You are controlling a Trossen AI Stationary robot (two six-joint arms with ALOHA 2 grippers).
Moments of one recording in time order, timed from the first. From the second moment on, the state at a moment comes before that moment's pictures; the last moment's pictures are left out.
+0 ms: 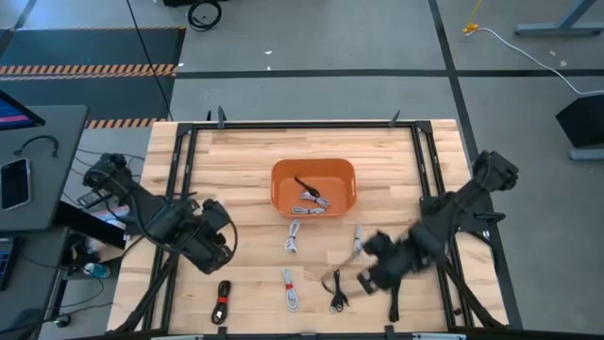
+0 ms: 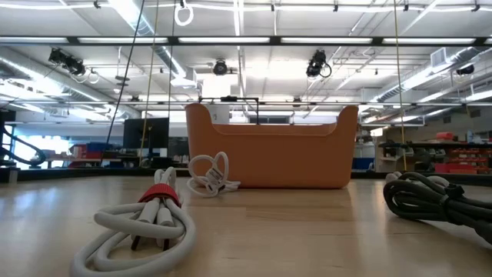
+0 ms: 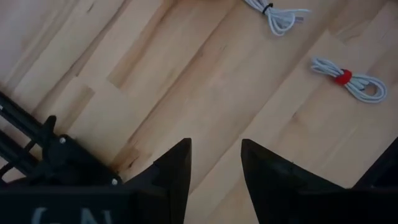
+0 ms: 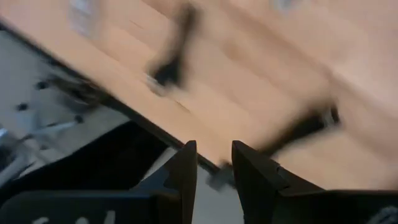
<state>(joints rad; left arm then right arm) -0.65 1.44 1.53 -1.55 -0.32 -1.30 0.69 1.57 1.36 -1.03 -0.05 1.77</state>
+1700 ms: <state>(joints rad) -0.67 1.44 1.53 -1.57 -0.40 -1.29 0.81 1.62 0.89 -0.45 -0.13 2.21</state>
